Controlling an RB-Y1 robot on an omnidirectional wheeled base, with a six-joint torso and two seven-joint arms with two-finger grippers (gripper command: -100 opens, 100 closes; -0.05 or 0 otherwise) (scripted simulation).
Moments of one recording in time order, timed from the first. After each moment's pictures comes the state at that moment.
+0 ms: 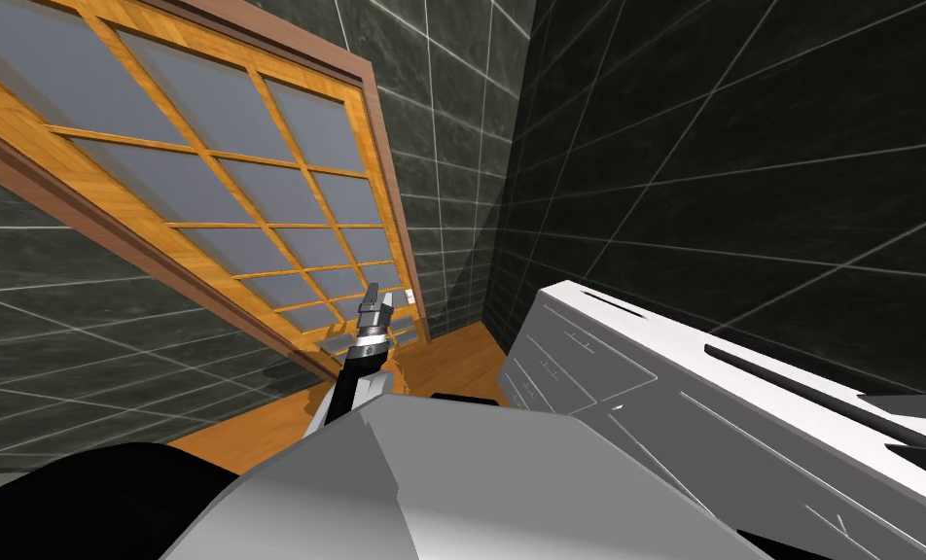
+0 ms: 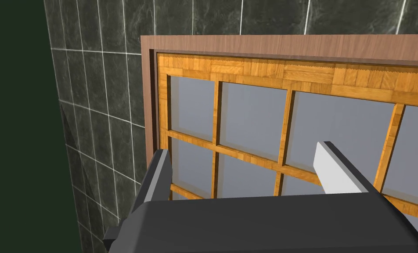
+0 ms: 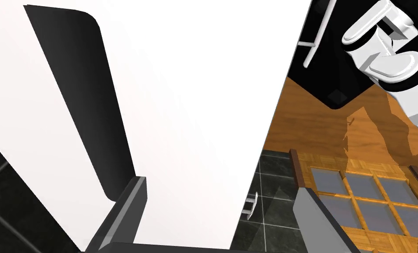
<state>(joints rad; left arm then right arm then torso) 0.55 -0.03 0.05 -2.29 0.01 -0.41 -0.06 -0.25 -2.47 1.29 -1.36 0.14 -1.19 0.14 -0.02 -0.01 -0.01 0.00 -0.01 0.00</state>
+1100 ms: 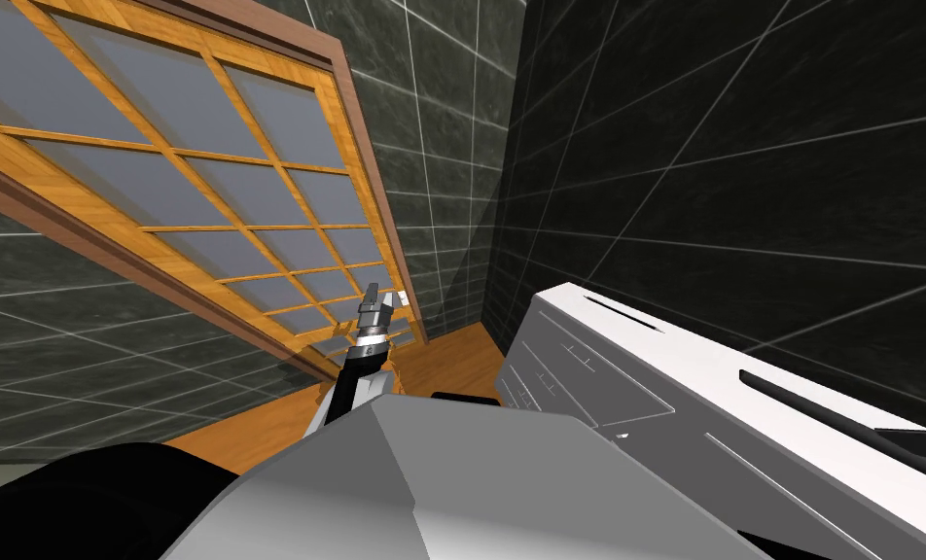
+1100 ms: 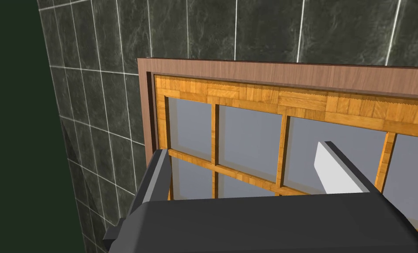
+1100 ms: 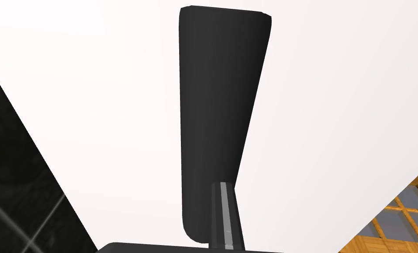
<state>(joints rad) 0.55 -0.03 0.05 -2.29 0.01 -0.41 -0.06 -0.25 -2.43 1.31 -1.35 0.16 -1.16 0.13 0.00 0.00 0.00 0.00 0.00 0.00</state>
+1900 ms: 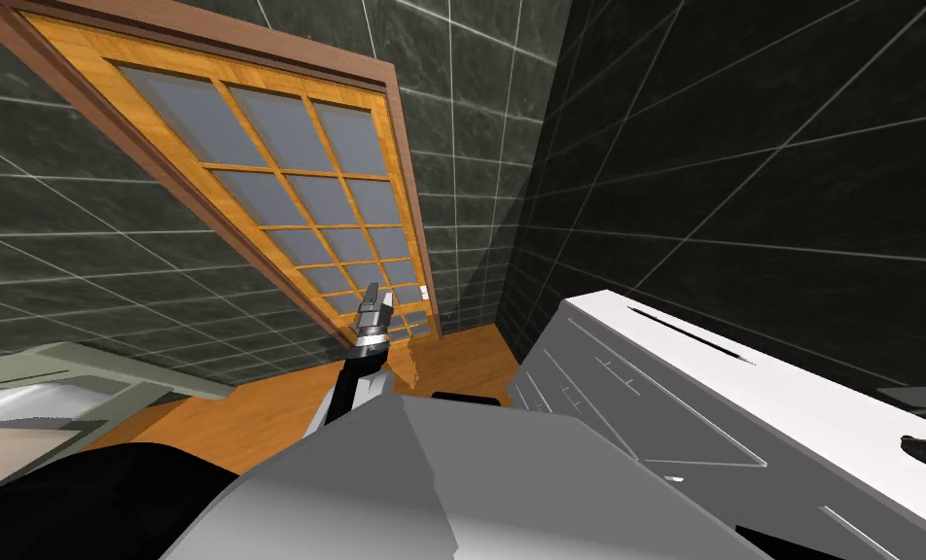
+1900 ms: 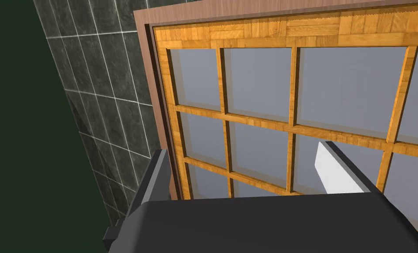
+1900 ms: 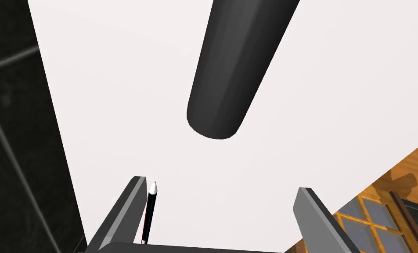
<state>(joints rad) 0.55 -0.03 0.05 -2.29 0.01 -0.41 -0.06 -0.29 -2.49 1.27 -1.36 0.20 -1.15 0.12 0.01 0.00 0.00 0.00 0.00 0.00</state>
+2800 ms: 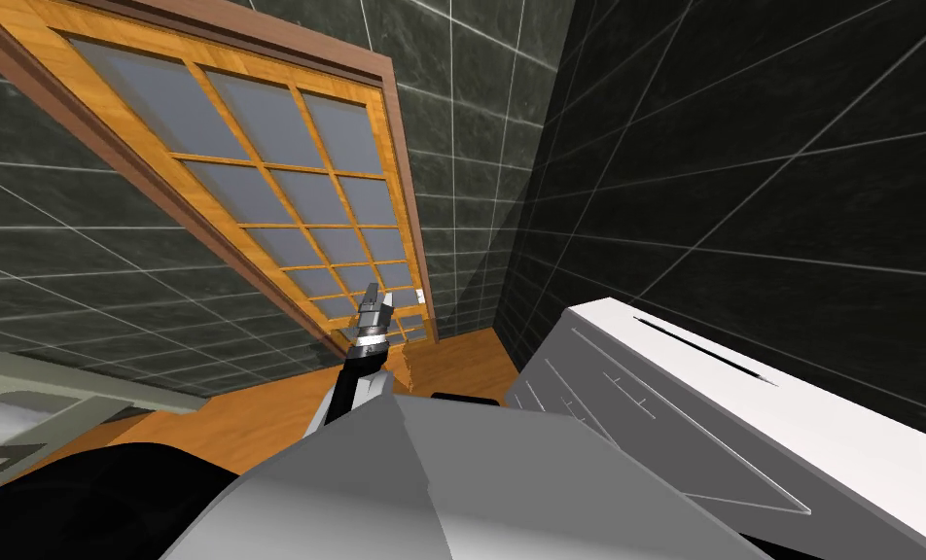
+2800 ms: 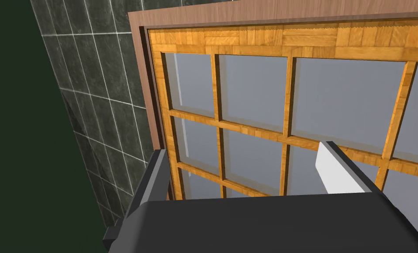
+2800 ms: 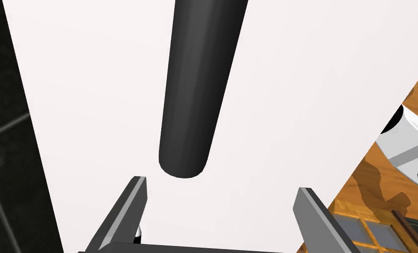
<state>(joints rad) 0.55 -0.03 0.05 -2.29 0.01 -0.41 -0.06 -0.23 -2.54 1.36 -1.42 0.26 -1.16 0.11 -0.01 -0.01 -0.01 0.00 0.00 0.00</state>
